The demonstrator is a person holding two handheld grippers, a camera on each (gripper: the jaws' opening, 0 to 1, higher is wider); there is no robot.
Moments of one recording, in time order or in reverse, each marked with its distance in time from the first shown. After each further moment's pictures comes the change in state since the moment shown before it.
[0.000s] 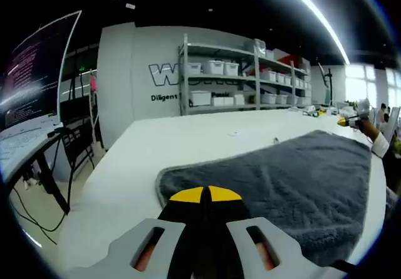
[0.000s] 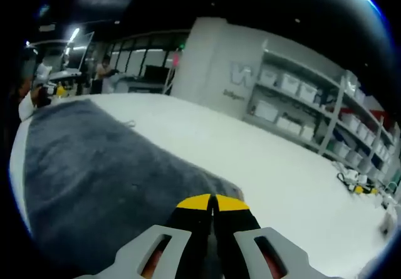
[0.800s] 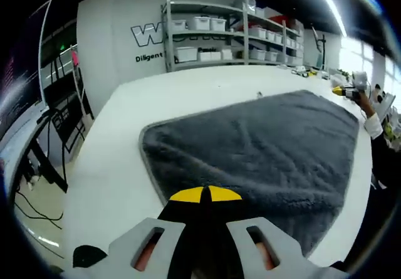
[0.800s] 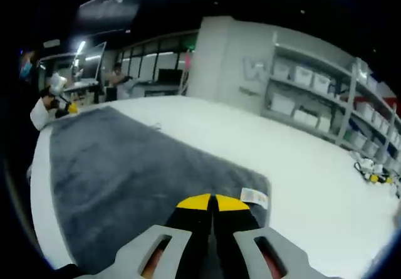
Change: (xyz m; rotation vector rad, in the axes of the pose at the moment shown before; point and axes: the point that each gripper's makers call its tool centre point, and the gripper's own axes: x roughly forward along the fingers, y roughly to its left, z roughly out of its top) left arm -0.032 -0.031 -0.039 0.057 0.298 -0.070; right arm -0.028 0.039 0.003 0.055 0.043 0.101
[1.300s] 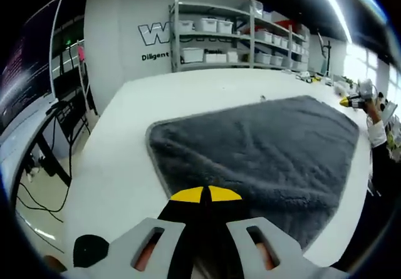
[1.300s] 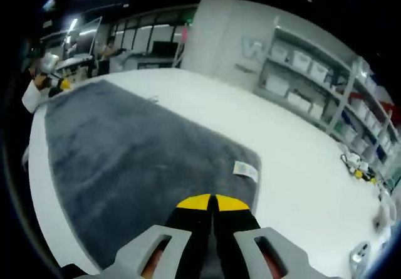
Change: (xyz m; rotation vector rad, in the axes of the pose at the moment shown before) left arm -0.014 0.001 -0.005 -0.047 -0.005 0.015; right arm -0.022 -0.005 -0.031 -0.096 0.214 -0.071
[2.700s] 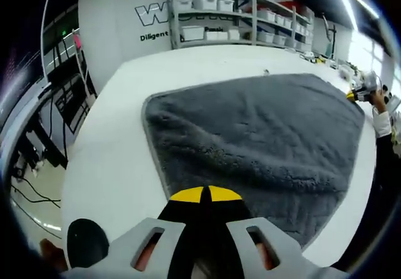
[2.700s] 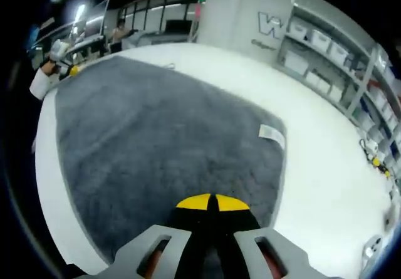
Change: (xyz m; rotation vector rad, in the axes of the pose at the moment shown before) left arm 0.007 -0.004 -0.034 0.016 0.166 0.029; right arm 0.004 0.038 -0.047 0.003 0.138 0.126
